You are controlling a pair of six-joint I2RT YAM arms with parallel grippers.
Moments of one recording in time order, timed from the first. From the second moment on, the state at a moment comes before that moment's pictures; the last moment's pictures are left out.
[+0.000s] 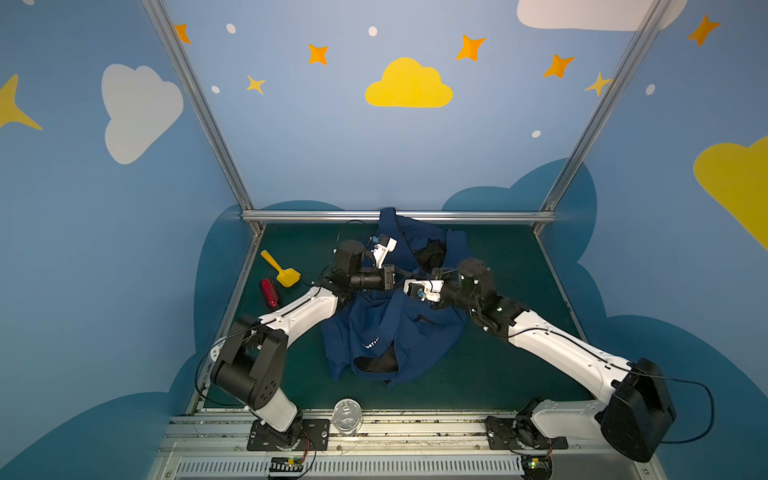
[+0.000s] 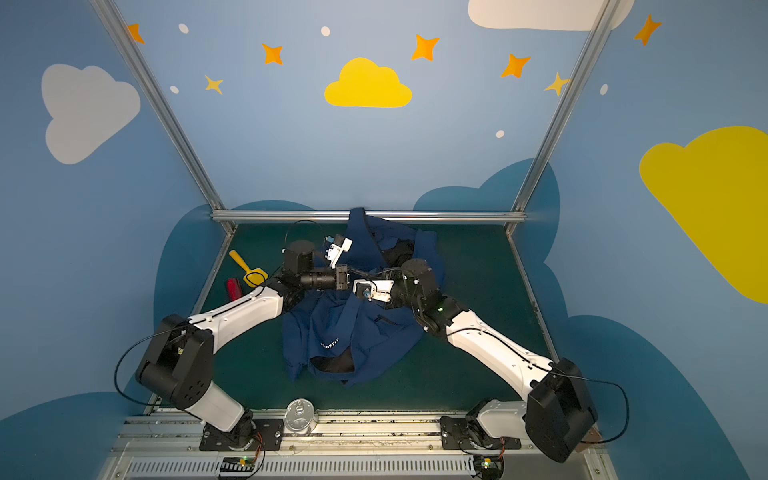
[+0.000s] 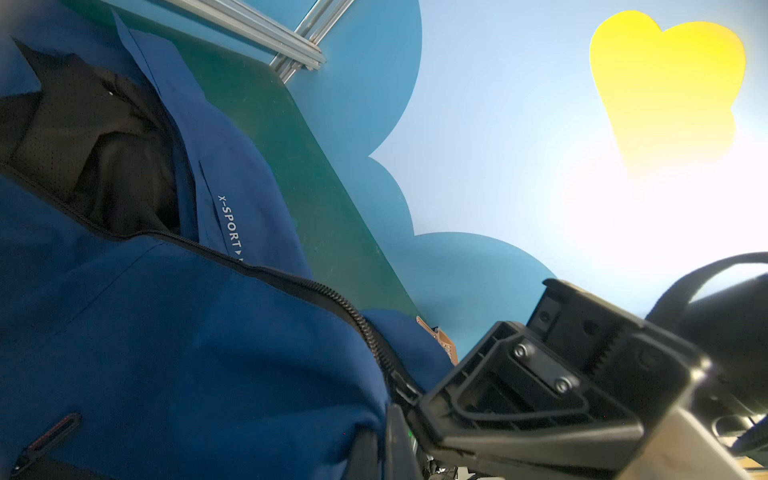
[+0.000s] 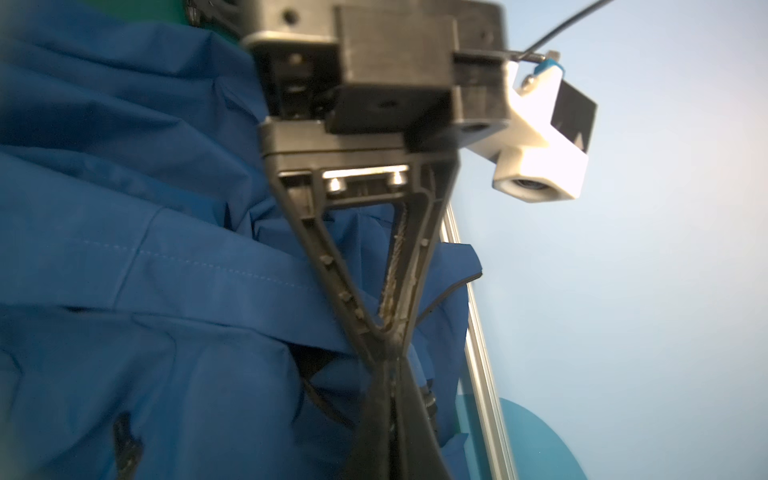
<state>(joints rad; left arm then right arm) -0.44 1.61 1.05 0.23 0.86 -0.66 0.70 1.30 0.95 -0.02 -0.17 -0.96</state>
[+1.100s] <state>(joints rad) -0.45 1.46 1.04 0.01 0.78 -0.49 0.50 1.36 0.96 0.13 -0.63 -0.11</state>
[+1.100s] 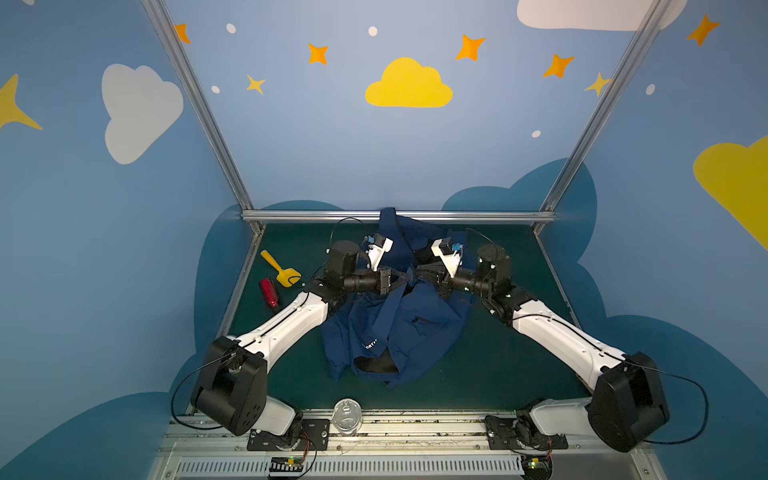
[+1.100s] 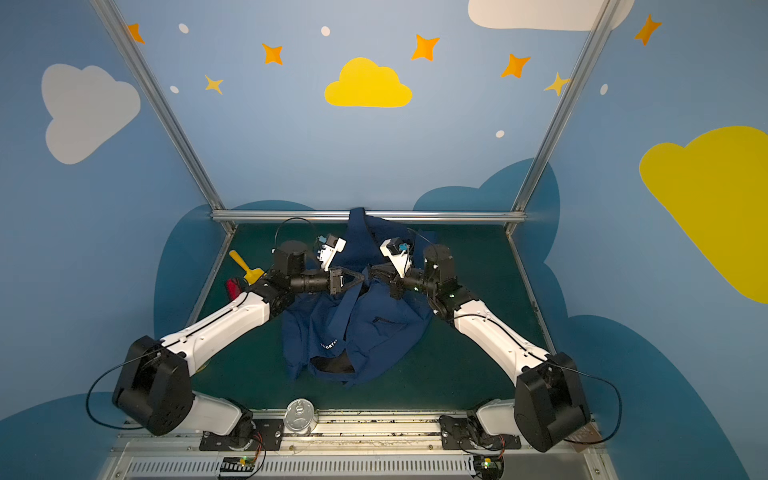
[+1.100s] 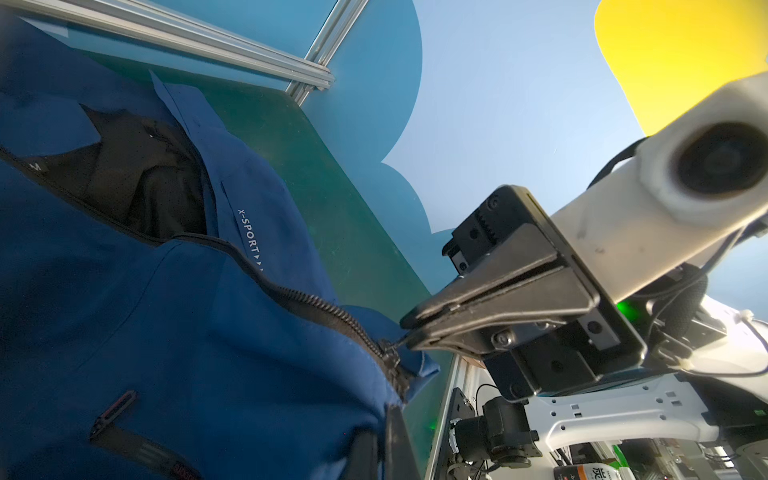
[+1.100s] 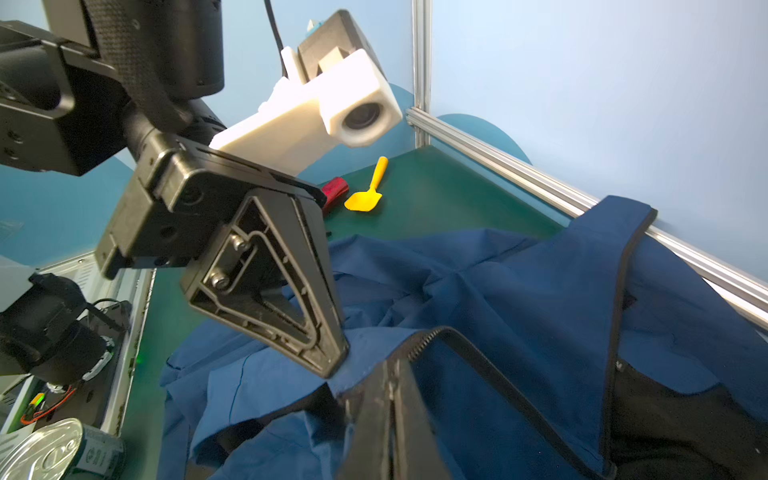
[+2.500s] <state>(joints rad) -0.44 1.32 1.06 -0.72 0.54 -0.04 0.76 1.57 1.05 0.02 -0.53 -0.04</state>
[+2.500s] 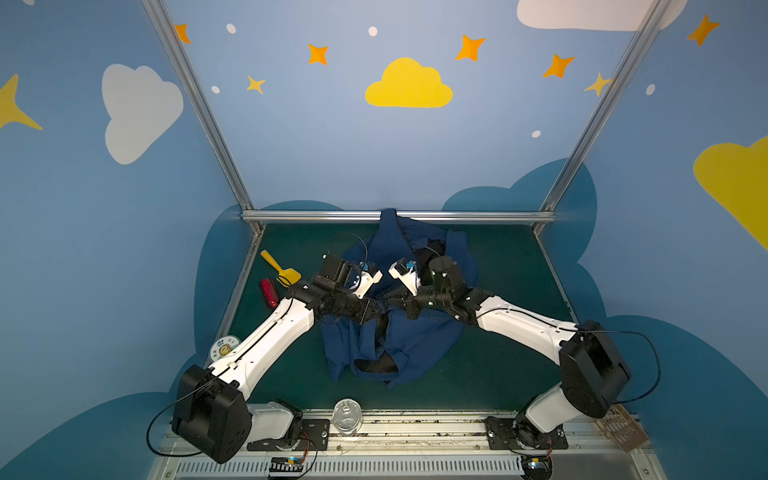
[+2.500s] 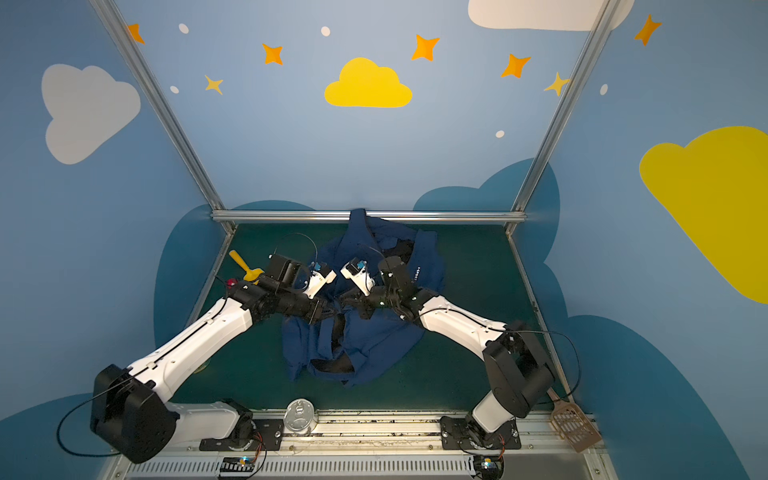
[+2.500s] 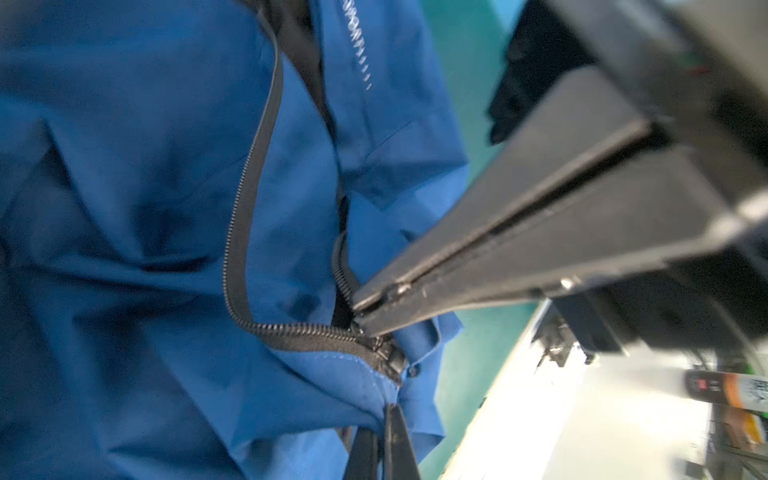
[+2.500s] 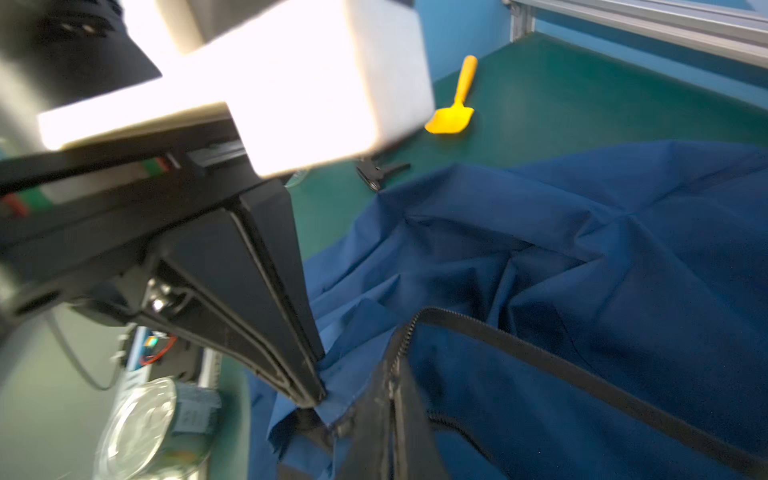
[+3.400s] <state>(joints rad) -0.38 1.14 0.76 -0.30 0.82 -0.40 0.76 1.47 0.82 0.41 -0.49 0.05</state>
